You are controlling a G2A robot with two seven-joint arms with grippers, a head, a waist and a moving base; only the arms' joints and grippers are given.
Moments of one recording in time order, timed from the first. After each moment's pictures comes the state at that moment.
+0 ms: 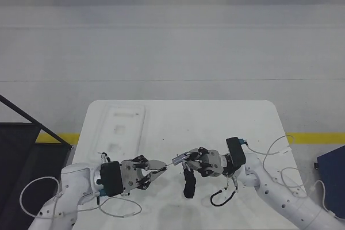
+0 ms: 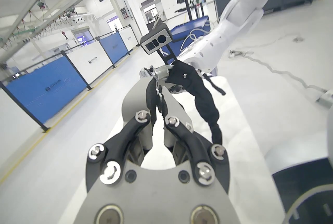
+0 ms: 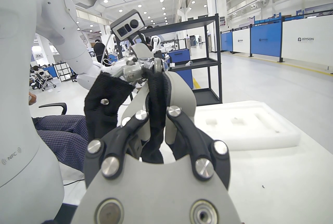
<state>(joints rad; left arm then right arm) 1.56 -0.98 -1.40 -2.02 1.74 -0.84 0.69 -0.95 -0.94 0.63 -1.52 -0.95 -1.00 -0.67</state>
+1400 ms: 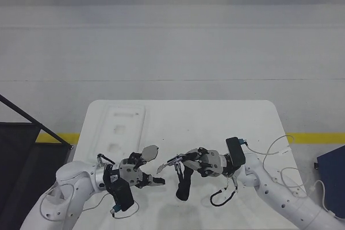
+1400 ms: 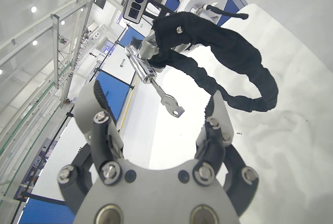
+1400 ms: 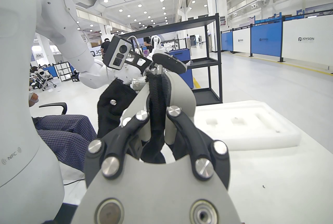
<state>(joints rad) 1.56 -0.95 -1.40 -1.96 2.09 -0.58 0.90 -0.95 -0.94 0.63 -1.52 -0.95 -1.00 -0.67</state>
